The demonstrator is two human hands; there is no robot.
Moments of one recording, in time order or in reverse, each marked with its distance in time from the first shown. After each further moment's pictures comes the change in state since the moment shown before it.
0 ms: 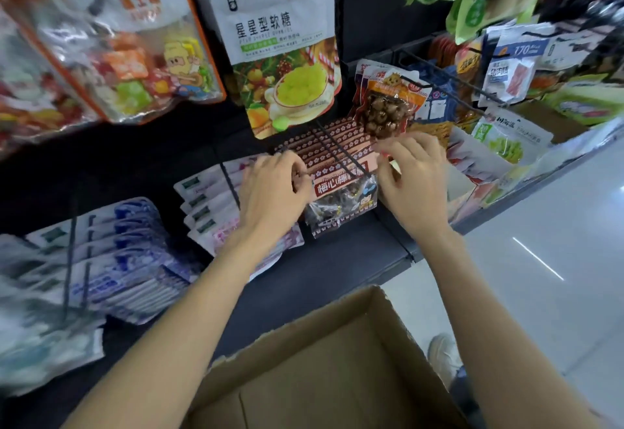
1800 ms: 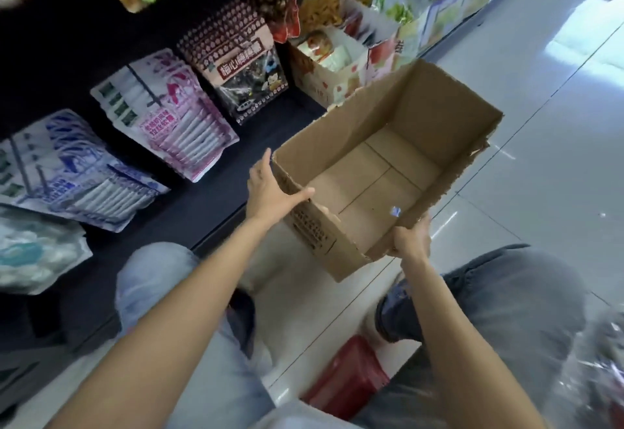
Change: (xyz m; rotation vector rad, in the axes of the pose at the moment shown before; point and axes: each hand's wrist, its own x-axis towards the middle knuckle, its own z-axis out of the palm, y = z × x) left_hand -0.243 0.091 0.049 -0.278 -0.566 -0.394; right_hand -0.328 -0.008 -0.193 0.243 -0.343 1.712
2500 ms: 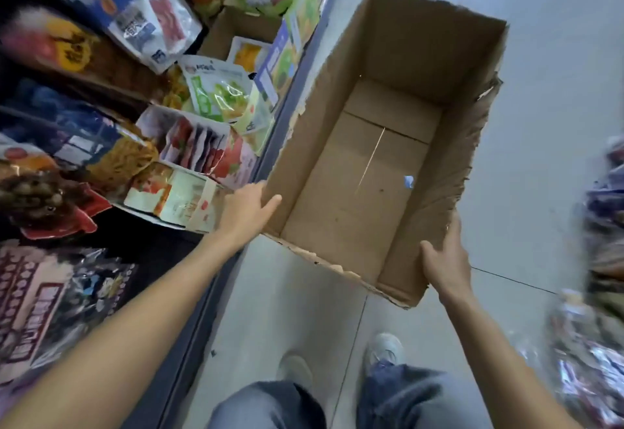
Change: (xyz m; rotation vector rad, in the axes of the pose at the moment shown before) left_hand 0.262 0.295 0.130 0.611 -0.353 0.610; right_hand 0.197 -0.131 -0.179 0.013 0.310 0.028
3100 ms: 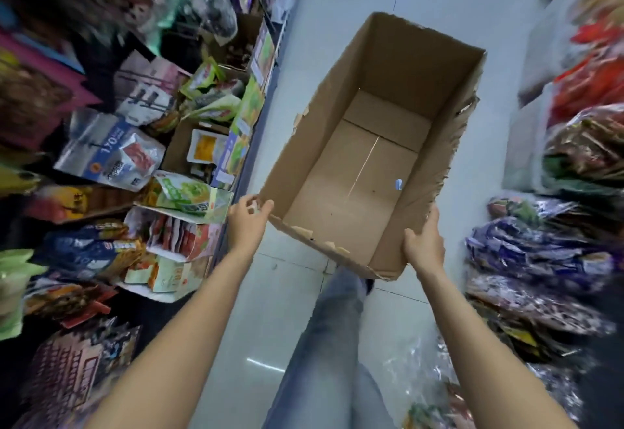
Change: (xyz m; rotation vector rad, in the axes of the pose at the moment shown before) left_hand 0.120 0.243 -0.185 -0.656 -0.048 -0.547; right_hand 0.119 -0.205 -0.262 -0.064 -0.050 0.221
